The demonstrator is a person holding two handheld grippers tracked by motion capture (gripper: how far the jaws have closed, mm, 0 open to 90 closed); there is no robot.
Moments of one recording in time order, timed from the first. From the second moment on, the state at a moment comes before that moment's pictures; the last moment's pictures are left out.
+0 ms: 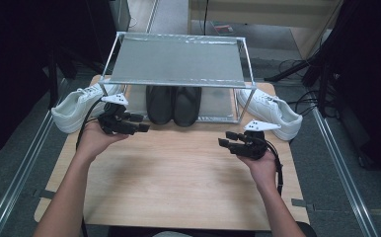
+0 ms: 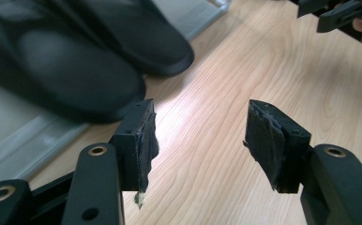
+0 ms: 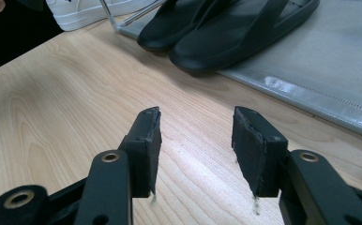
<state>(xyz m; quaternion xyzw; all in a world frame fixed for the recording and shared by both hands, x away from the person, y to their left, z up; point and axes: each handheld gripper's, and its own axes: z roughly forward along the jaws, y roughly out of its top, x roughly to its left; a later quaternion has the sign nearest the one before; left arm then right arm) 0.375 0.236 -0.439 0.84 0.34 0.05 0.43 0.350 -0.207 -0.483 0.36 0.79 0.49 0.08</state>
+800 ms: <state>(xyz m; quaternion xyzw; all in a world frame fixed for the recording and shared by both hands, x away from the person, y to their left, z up) 0.370 0.308 -0.449 0.81 0.41 0.09 0.41 0.352 -0.207 -0.486 0.37 0.79 0.48 0.08</state>
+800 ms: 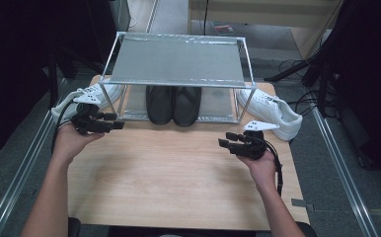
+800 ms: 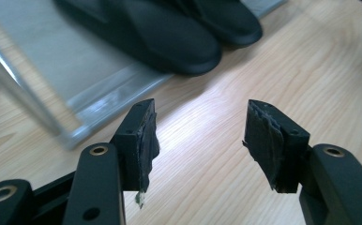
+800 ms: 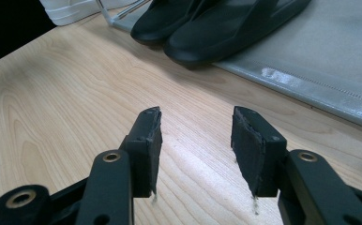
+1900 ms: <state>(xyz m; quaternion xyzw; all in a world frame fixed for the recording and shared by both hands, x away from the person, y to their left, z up) 0.409 0.394 -0.449 0.76 0.49 0.15 0.40 0.343 -0.212 -0.495 0.40 0.78 0.47 0.09</state>
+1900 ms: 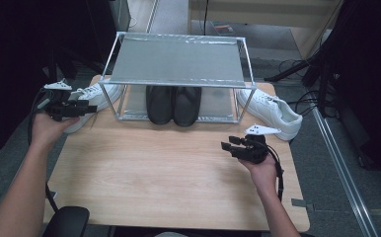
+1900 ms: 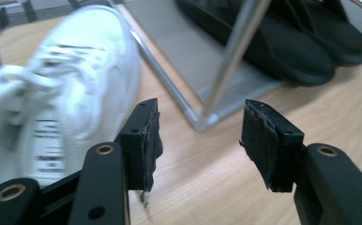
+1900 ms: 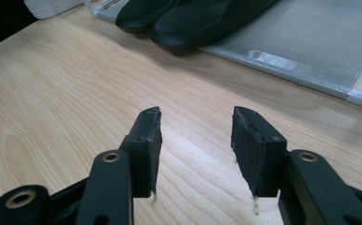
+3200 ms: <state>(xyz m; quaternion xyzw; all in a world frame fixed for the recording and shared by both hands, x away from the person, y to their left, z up) 0.454 0.419 -0.479 0.75 0.54 0.13 0.35 0.348 -0.210 -0.504 0.40 0.79 0.46 0.08</state>
